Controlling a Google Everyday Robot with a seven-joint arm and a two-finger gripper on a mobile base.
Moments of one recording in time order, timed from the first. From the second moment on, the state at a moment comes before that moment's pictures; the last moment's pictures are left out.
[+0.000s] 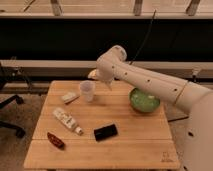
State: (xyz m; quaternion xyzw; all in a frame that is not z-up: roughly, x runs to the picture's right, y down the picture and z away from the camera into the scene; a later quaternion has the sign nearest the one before) arm -0.020 -0.030 0.810 -0.08 -0.17 -0.51 0.84
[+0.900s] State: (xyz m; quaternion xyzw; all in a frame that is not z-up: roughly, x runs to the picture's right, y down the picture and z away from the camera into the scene) arm -0.023 0.007 0.864 -0.15 -0.19 -0.53 0.81
